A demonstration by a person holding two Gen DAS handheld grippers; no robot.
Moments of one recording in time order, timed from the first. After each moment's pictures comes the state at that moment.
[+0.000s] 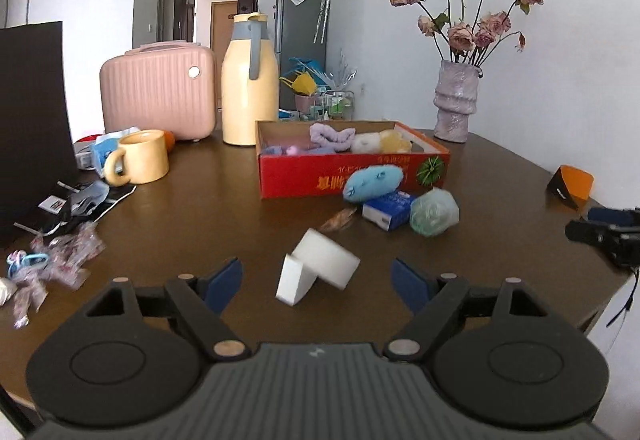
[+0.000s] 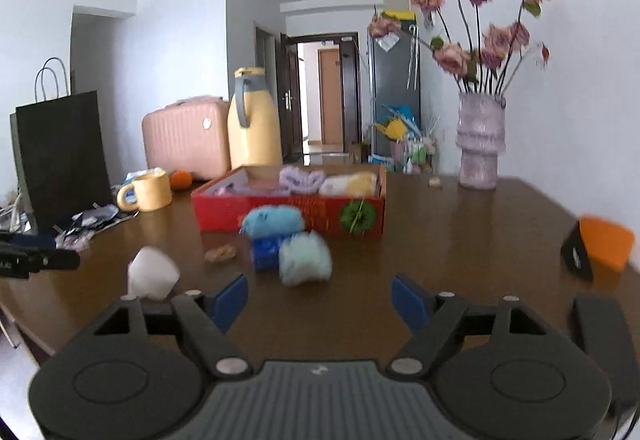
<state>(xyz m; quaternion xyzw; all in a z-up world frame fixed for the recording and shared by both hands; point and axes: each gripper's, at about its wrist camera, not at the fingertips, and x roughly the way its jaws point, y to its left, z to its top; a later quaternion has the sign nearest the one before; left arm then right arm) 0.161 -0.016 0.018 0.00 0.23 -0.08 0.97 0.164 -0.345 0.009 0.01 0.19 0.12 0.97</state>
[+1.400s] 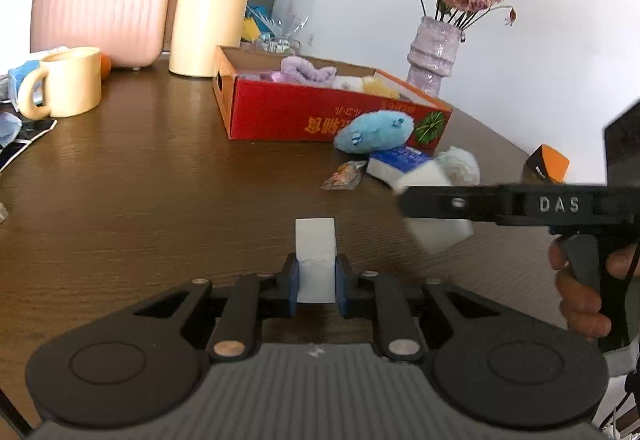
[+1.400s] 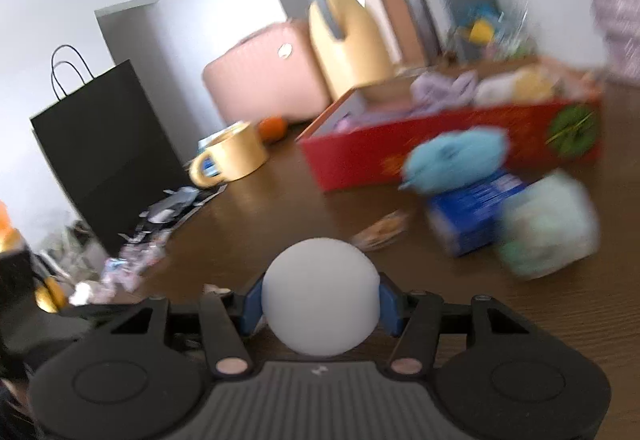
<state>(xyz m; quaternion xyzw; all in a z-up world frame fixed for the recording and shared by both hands) 0.271 0.039 -0.052 -0.05 0.30 -0.20 0.93 0.310 -0.211 -0.038 0.10 0.30 0.25 0.92</state>
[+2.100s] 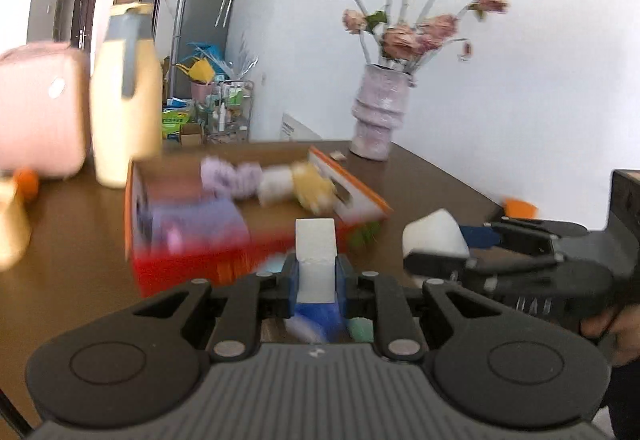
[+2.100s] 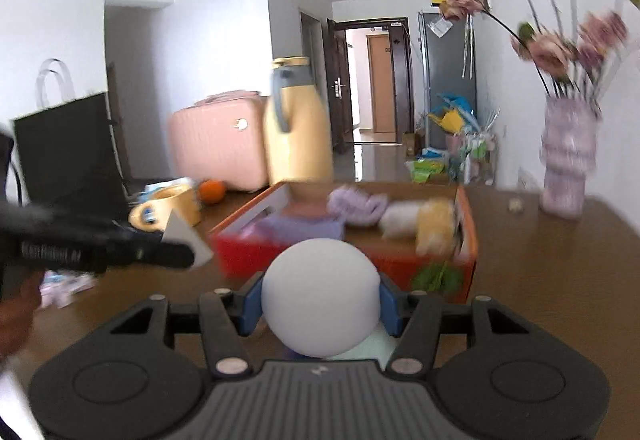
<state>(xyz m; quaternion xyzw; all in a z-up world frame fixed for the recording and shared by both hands) 0.344 -0.045 0.059 -0.02 0.26 -0.25 0.93 0.348 -0.293 0.041 0.00 0.21 0.20 0.96</state>
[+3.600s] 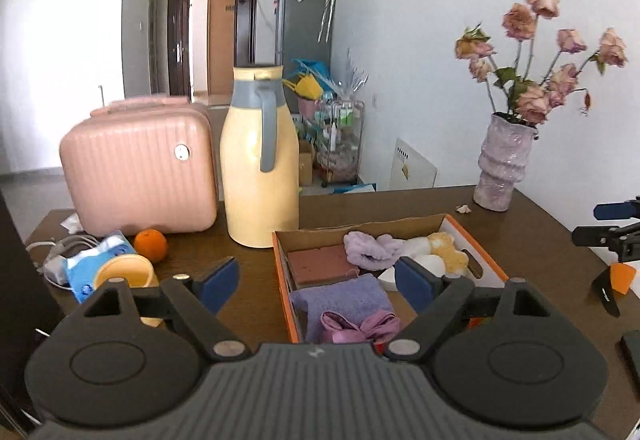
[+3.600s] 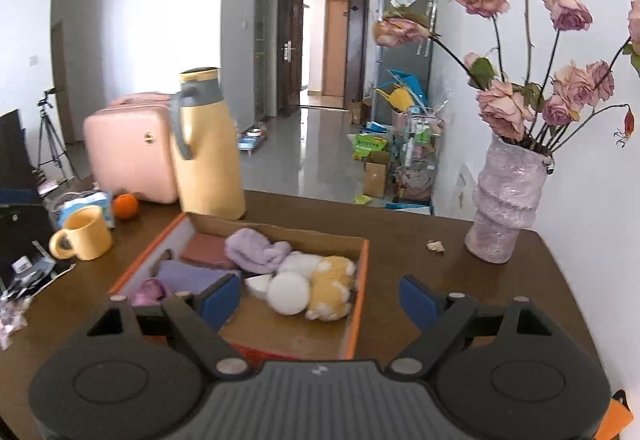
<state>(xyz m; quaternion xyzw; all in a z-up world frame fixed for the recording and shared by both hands) 0.408 0.019 0.161 0.00 0.25 -0.09 0.96 0.430 -0.342 0.162 -0.05 0.28 0.12 0.95</state>
